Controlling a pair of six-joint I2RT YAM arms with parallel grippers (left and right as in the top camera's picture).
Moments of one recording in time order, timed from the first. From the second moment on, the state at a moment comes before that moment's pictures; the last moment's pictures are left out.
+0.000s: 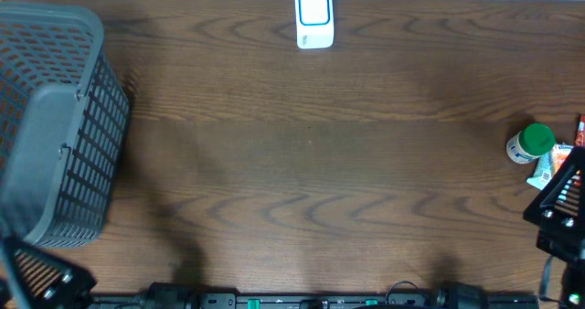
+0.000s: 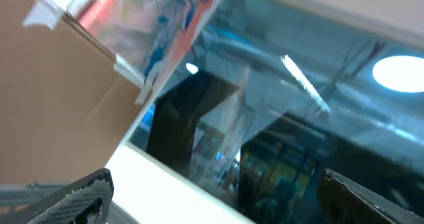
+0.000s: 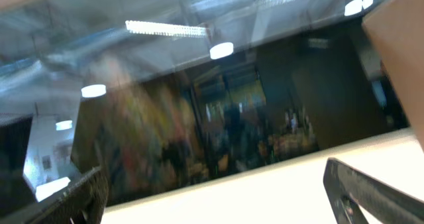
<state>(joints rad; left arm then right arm) -0.11 0.00 0.80 -0.13 -0.49 -0.29 -0.22 0.37 1.02 -0.09 -0.15 0.42</state>
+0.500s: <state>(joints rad) -0.11 0.00 0.63 -0.19 -0.47 -0.28 -0.22 0.02 0.59 0.13 0.02 0.42</state>
